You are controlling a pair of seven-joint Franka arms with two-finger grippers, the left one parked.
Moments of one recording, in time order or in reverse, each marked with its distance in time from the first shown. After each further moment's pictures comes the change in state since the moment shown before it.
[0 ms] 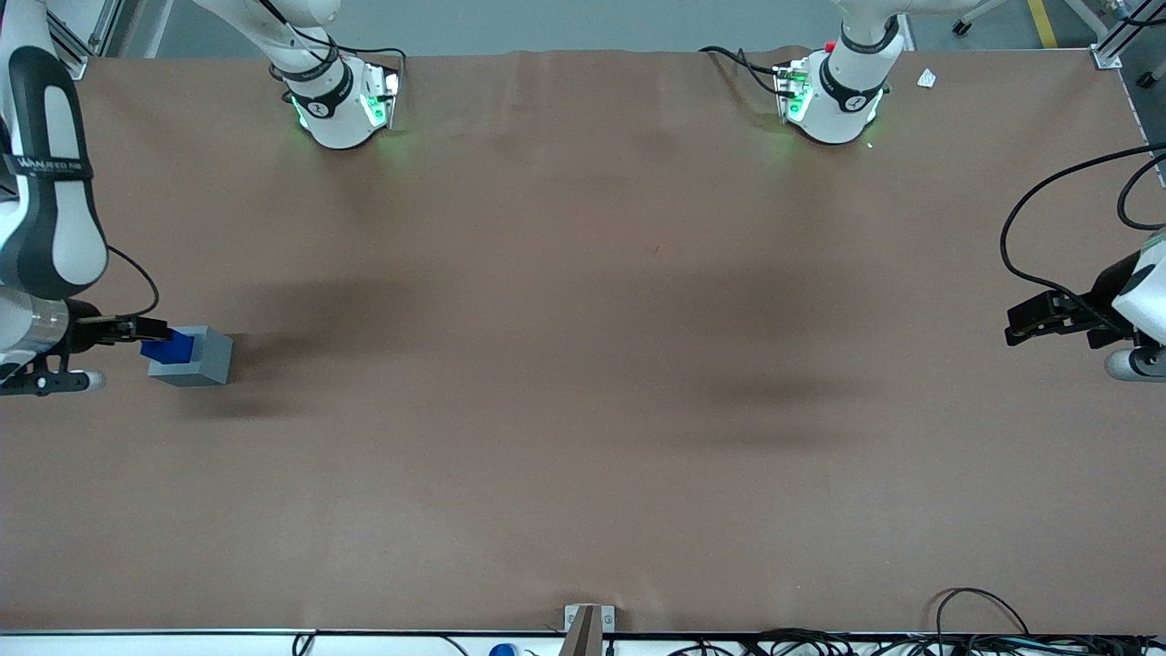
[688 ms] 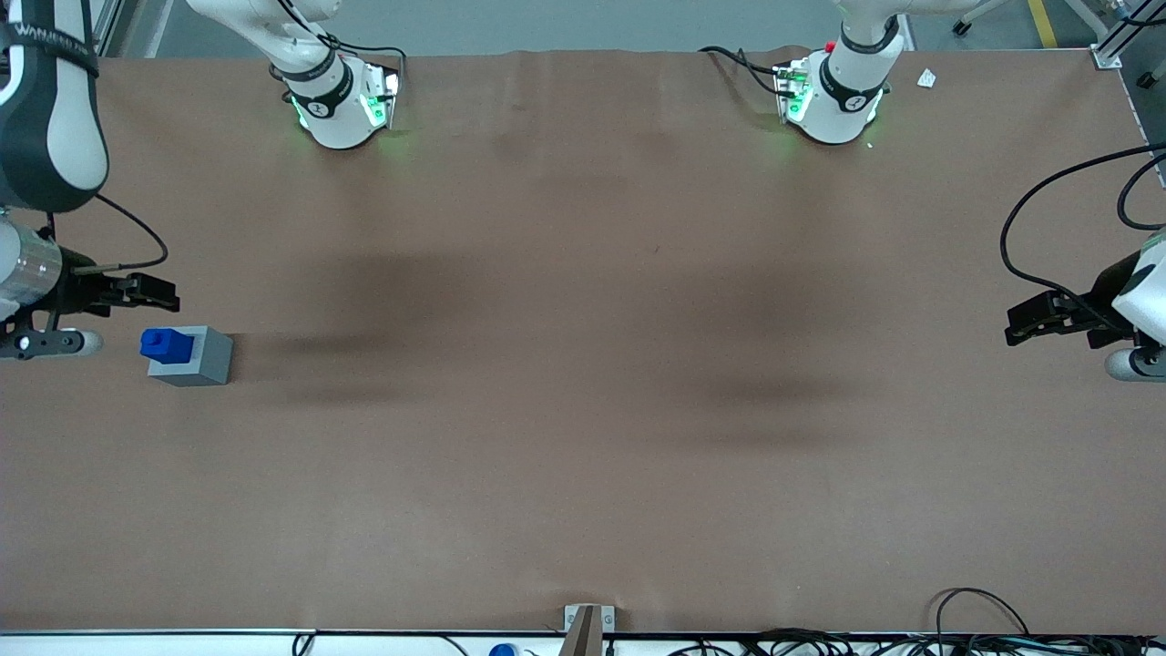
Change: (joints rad) arm 0.173 -0.215 0.005 0.024 0.002 -0.167 0.169
